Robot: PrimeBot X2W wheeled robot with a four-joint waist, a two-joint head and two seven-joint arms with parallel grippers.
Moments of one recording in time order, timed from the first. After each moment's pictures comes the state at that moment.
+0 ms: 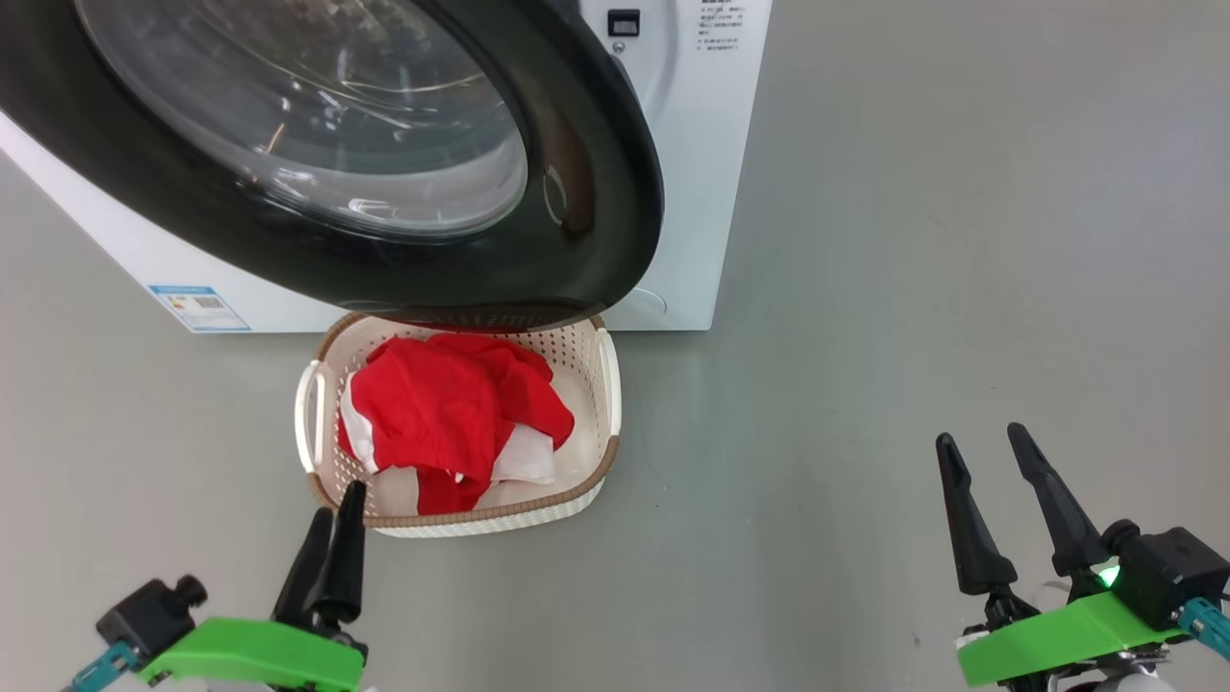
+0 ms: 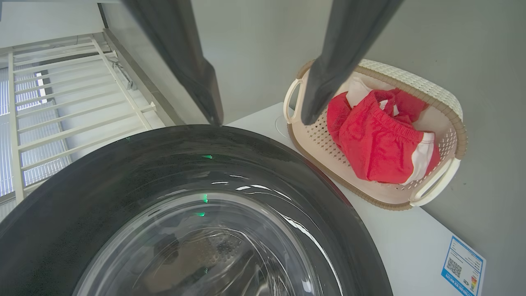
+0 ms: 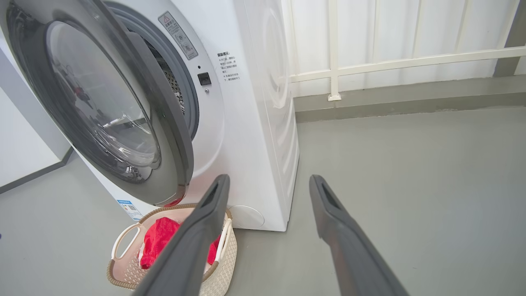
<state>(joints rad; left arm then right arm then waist) -0.23 0.21 -0.28 0.42 -1.22 -0.12 -0.25 0.00 -0.08 0.01 0.11 0.36 0.12 -0.26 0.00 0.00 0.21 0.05</state>
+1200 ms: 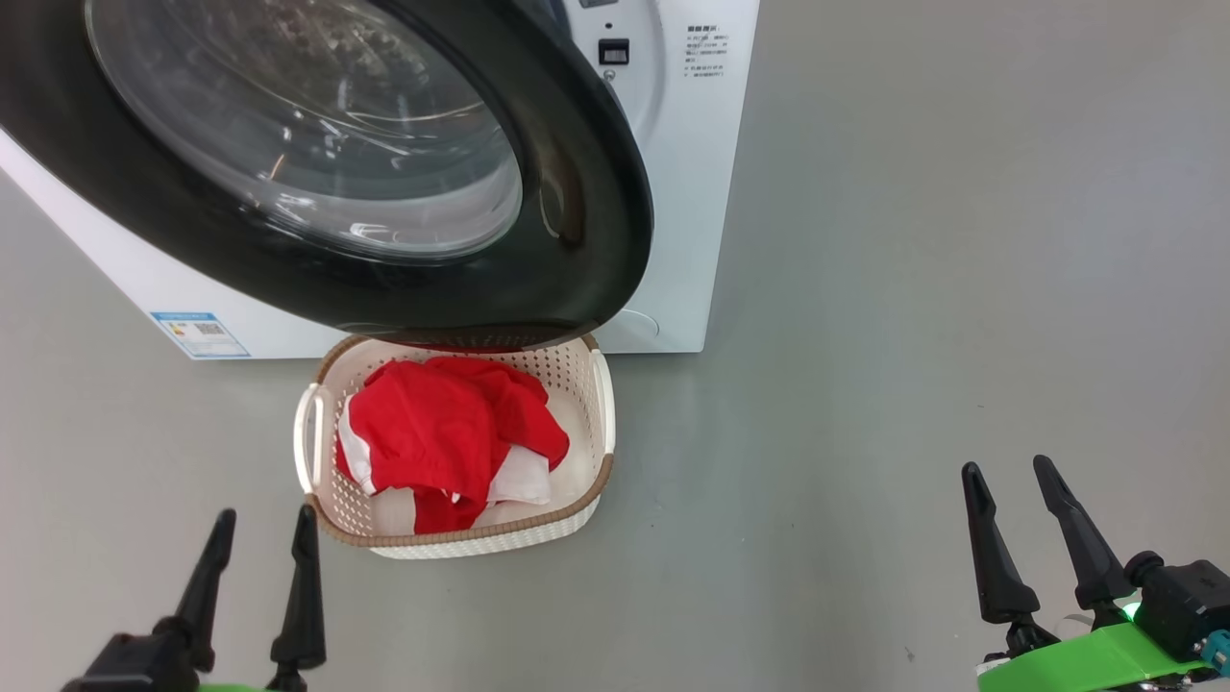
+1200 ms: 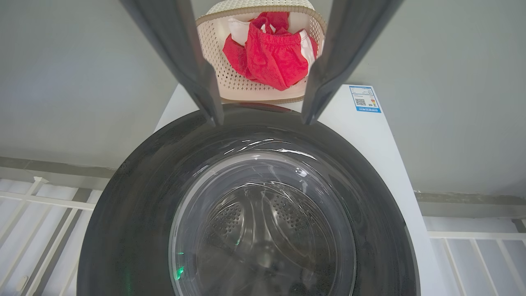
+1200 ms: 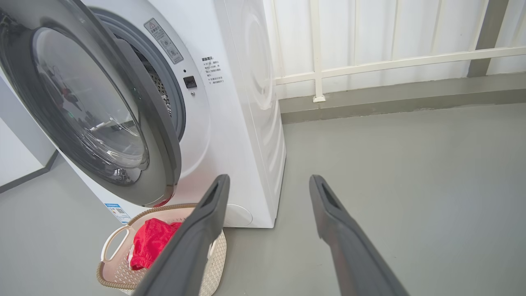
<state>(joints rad) -0.03 0.05 0.11 0.17 -0.19 -0.13 -0.25 0.07 -0.07 -0.03 0.09 0.36 0.12 -0.26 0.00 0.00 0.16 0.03</state>
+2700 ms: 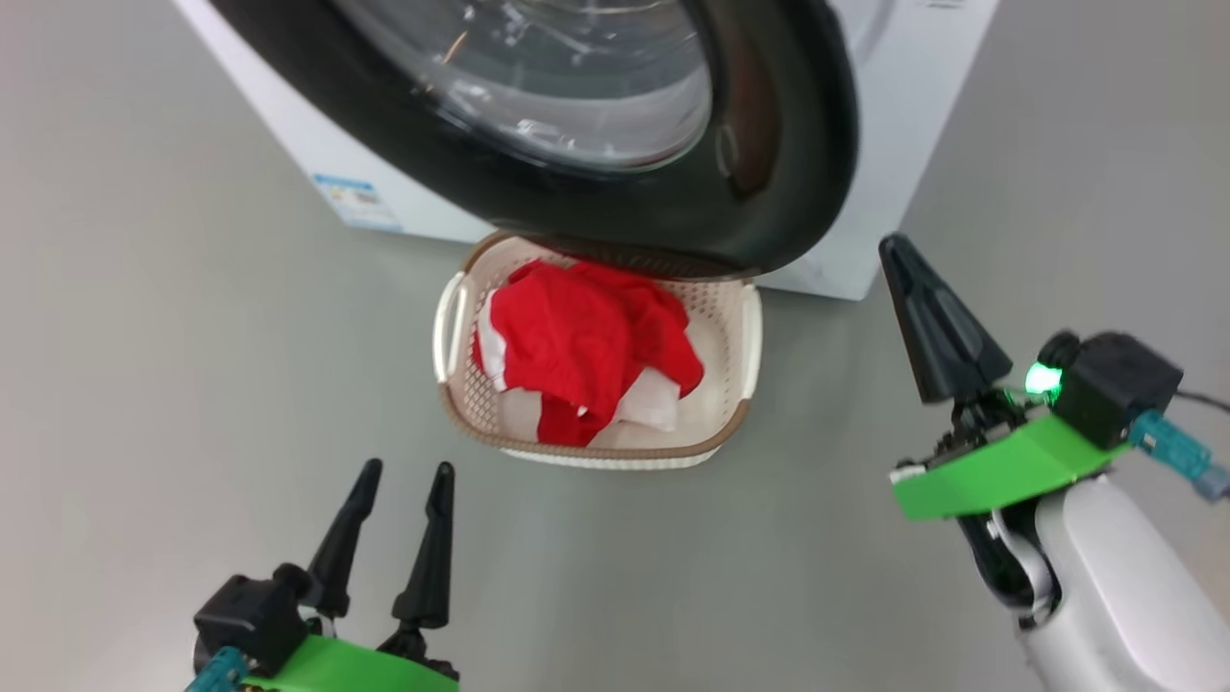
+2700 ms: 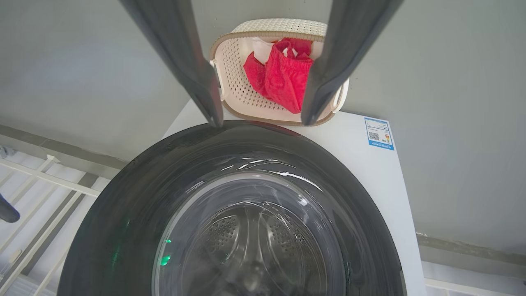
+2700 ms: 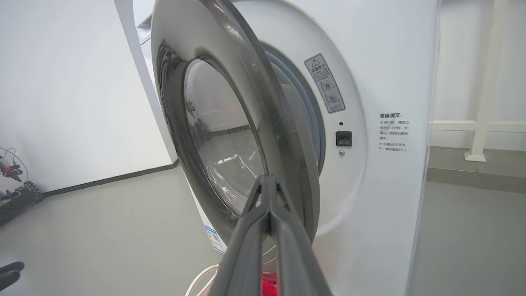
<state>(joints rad) -0.11 0.04 -0.13 0.18 -0.36 -0.12 -0.25 -0.35 -0.16 0.21 0.15 0.40 0.12 -0.26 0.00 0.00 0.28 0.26</state>
